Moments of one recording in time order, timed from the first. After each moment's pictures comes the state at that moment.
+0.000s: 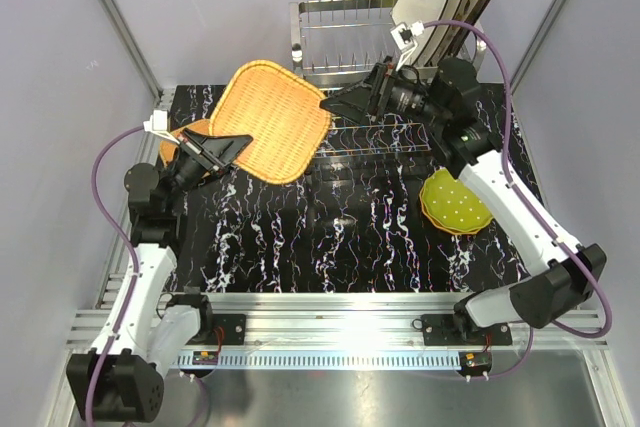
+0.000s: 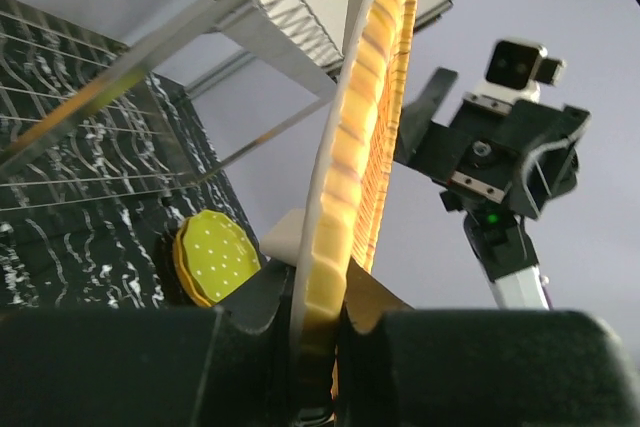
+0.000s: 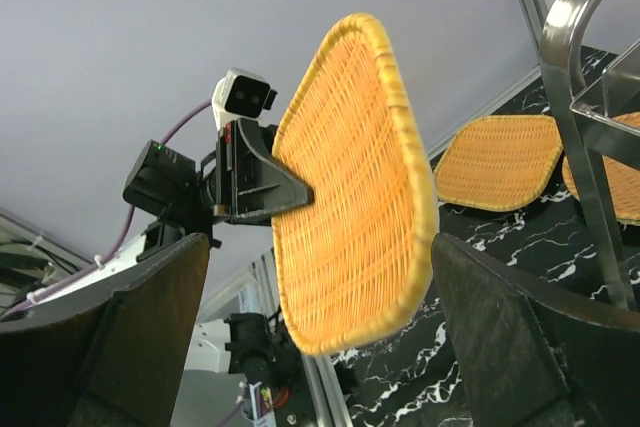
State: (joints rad) left arm -0.04 0.87 0.69 0.46 0.67 -1.24; right arm 0.47 1.43 1.51 0.07 -0.70 0.70
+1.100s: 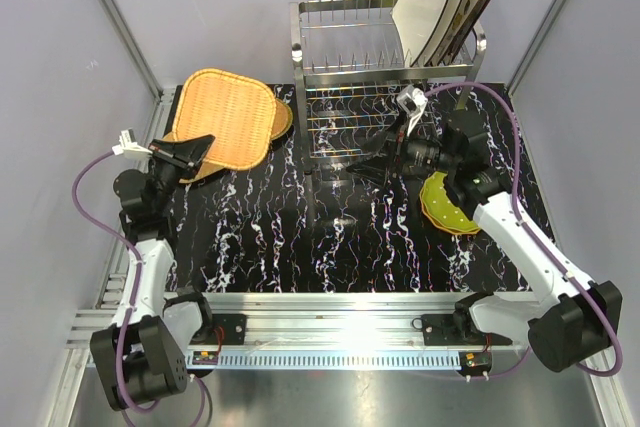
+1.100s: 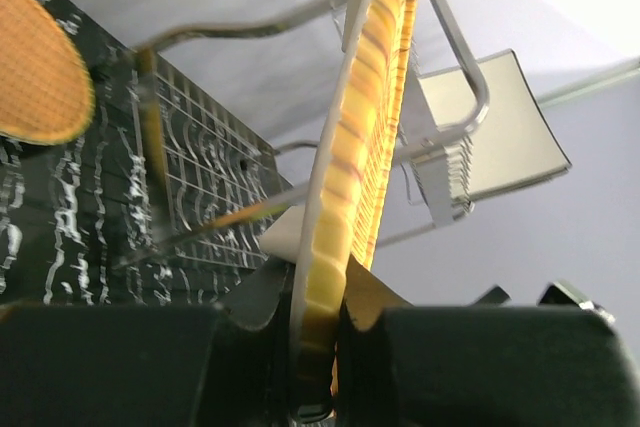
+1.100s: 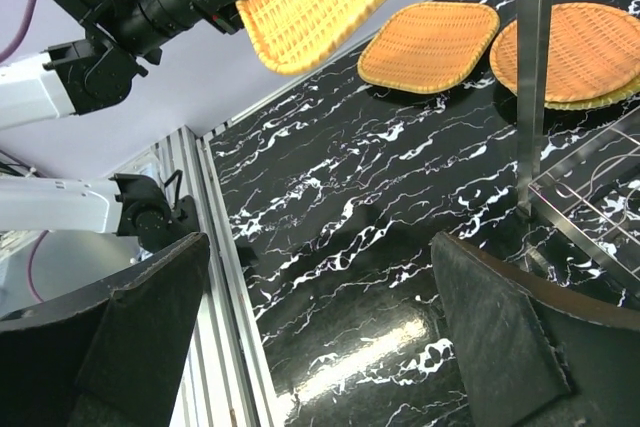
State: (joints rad) left arm 0.26 0.93 0.53 0.55 0.61 -1.25; right arm 0.38 1.17 1.04 0.05 -0.83 0.31
